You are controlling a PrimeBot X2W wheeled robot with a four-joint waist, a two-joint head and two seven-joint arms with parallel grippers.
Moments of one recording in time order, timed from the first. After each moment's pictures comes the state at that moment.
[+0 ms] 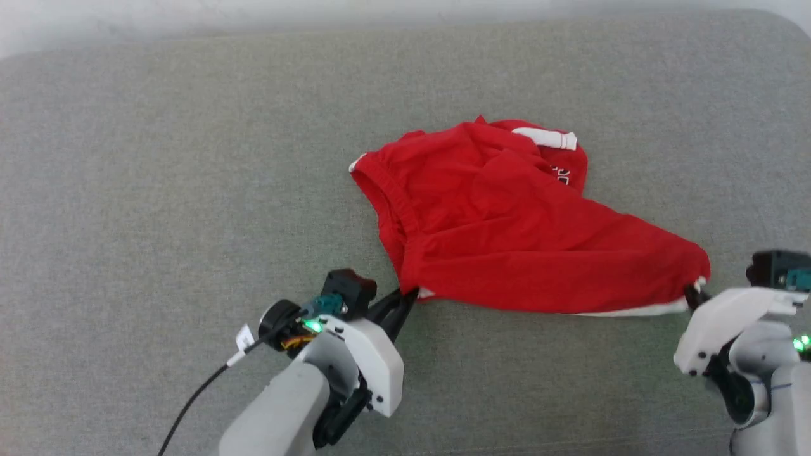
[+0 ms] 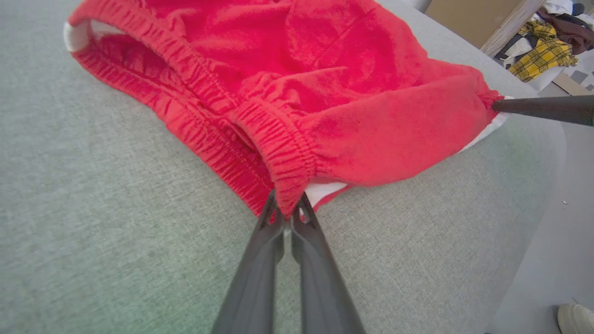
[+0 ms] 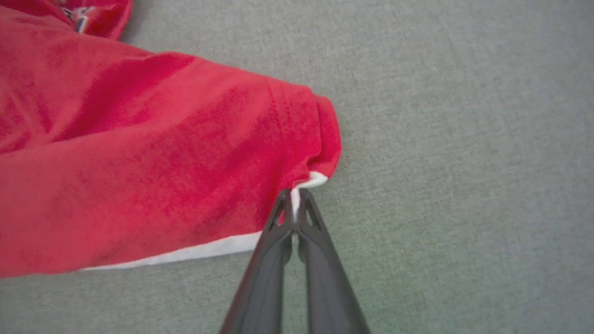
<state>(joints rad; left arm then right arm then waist) -0.41 0.18 -0.63 0.46 -0.45 -0.09 0.00 -0.25 -0.05 -0.29 0.35 0.13 0.13 0.40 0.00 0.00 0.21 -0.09</state>
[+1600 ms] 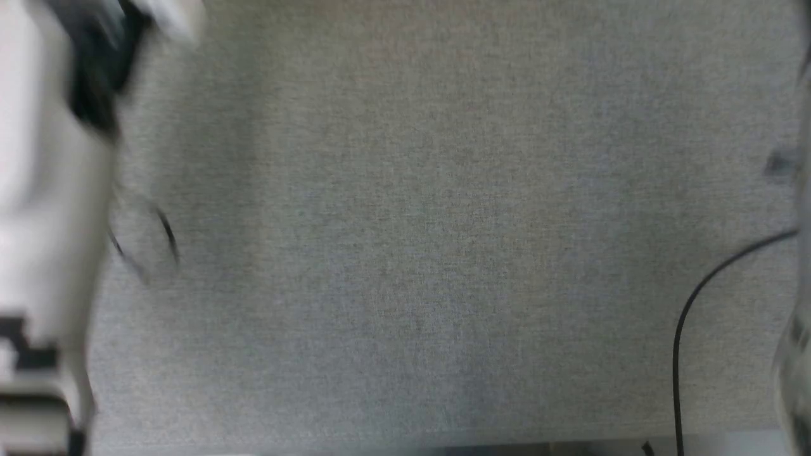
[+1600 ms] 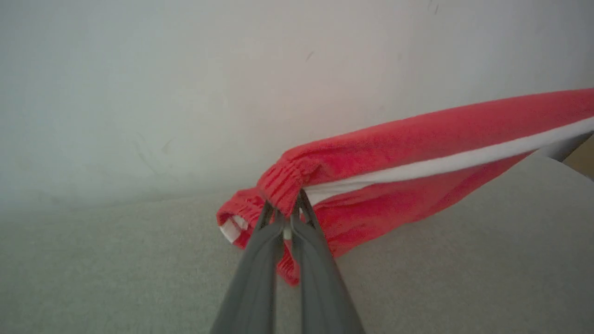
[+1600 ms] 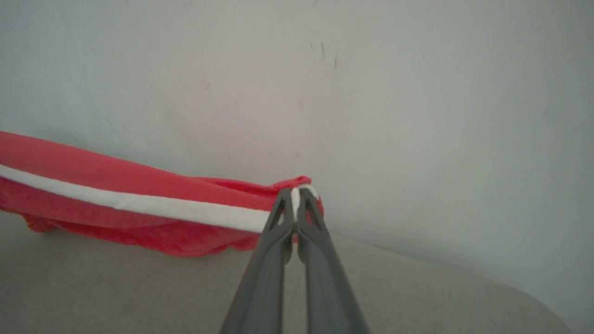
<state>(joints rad) -1.11 0.41 -0.34 0.38 -0.57 -0.04 0.13 -1.12 -0.17 0.06 0.22 0.12 0.13 0.35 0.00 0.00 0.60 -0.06</state>
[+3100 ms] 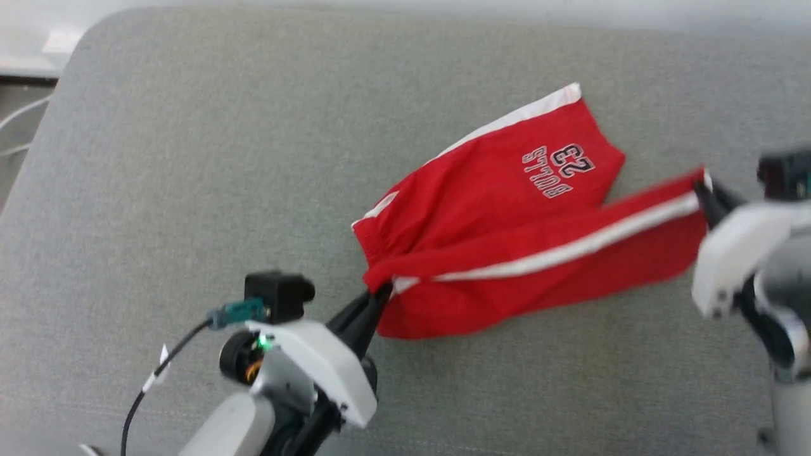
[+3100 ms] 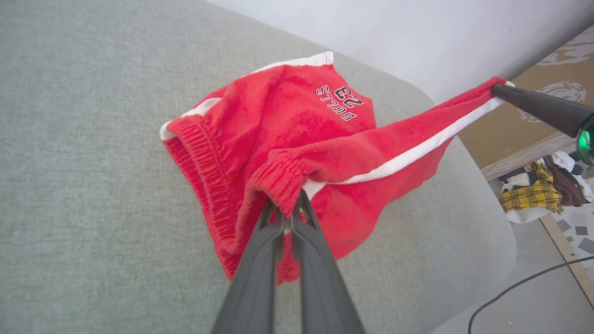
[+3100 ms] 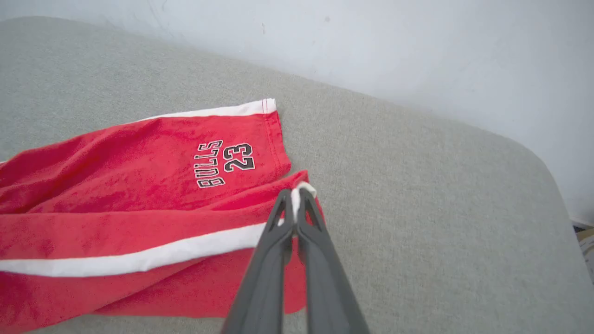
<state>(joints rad) -0.17 0.31 -0.51 -0.12 -0.75 0.11 0.23 -0.25 -0.18 -0.08 -0.19 0.13 0.13 0.66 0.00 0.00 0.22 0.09</state>
